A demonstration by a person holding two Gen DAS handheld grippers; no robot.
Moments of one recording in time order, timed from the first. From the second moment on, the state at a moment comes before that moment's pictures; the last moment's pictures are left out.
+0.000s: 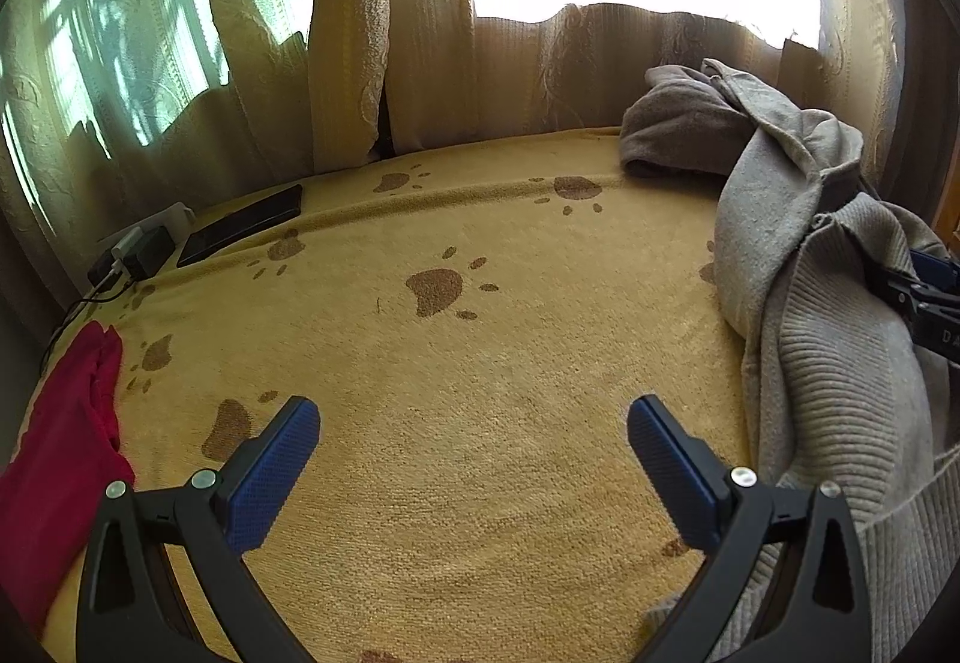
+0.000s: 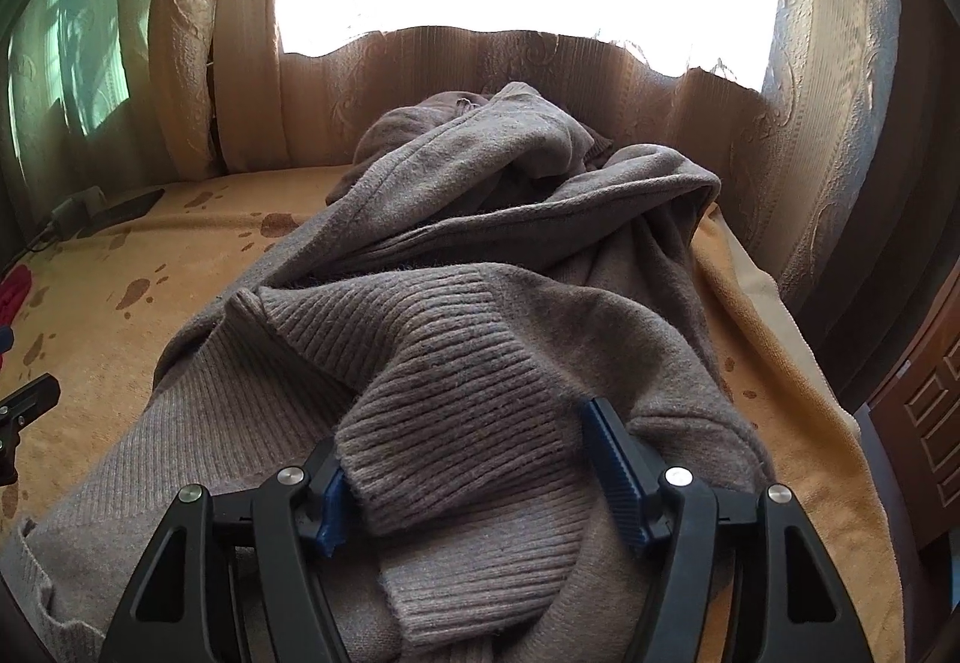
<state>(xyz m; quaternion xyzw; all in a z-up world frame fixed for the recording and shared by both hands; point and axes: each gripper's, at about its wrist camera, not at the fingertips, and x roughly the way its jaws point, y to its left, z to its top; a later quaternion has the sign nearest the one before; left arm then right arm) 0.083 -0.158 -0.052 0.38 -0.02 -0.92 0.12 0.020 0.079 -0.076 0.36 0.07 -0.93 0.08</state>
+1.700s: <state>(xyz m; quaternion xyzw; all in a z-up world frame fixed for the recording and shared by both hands) 0.108 -0.070 -0.017 0.35 -0.07 -0.93 0.03 0.120 0.063 -0.005 0.21 0.23 -0.95 -0.03</state>
